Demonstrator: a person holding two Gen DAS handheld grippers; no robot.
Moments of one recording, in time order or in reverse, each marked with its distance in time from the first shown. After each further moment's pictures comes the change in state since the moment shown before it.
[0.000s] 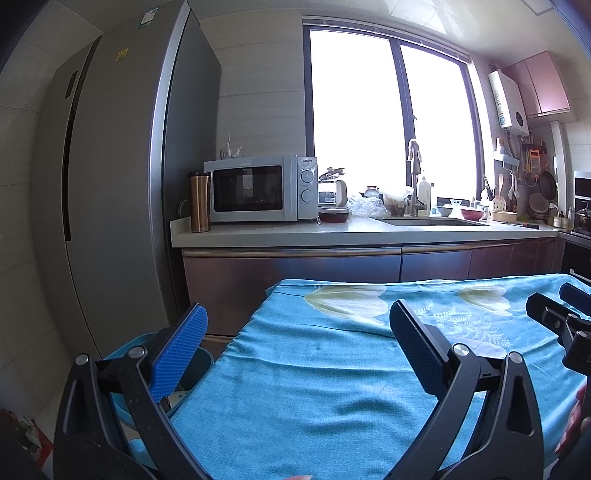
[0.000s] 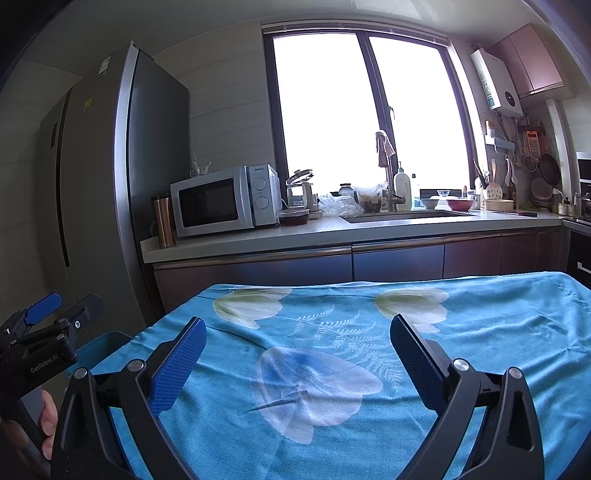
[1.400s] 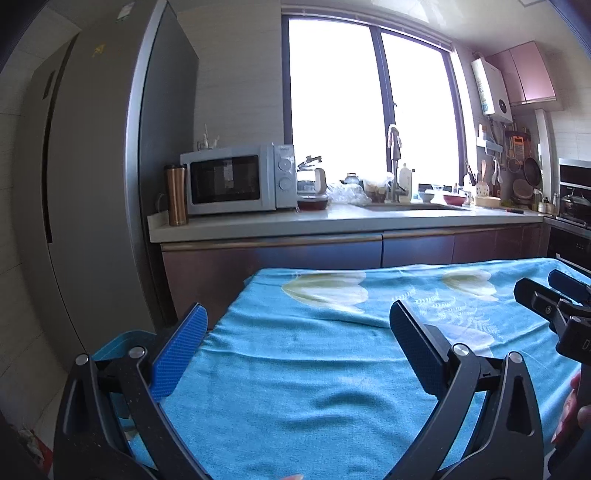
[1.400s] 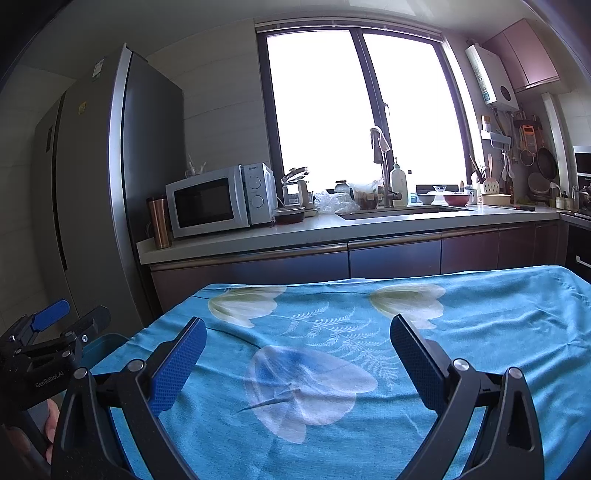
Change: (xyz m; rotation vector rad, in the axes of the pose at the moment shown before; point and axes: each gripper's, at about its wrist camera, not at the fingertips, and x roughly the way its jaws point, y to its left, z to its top) left arm 0.017 -0.016 -0.004 0.042 0.075 -0.082; right arm 0.002 -0.008 0.000 0.018 0.011 -0.009
